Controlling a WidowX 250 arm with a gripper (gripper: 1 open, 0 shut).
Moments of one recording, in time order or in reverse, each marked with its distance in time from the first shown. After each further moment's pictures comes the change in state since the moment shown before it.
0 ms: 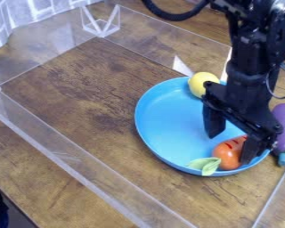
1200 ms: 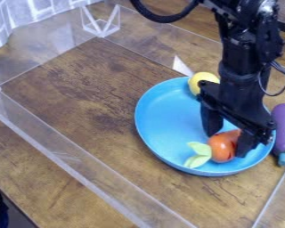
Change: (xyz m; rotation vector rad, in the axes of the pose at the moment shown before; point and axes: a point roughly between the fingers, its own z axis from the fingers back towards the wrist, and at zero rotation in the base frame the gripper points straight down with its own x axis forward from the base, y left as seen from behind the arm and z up) arm 0.005 0.008 0.001 -0.001 -0.048 0.042
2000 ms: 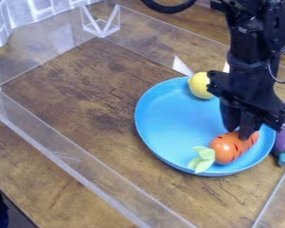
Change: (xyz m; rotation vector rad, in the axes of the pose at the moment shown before) arm 0.012 -0.001 0.006 -0.001 -0.043 0.009
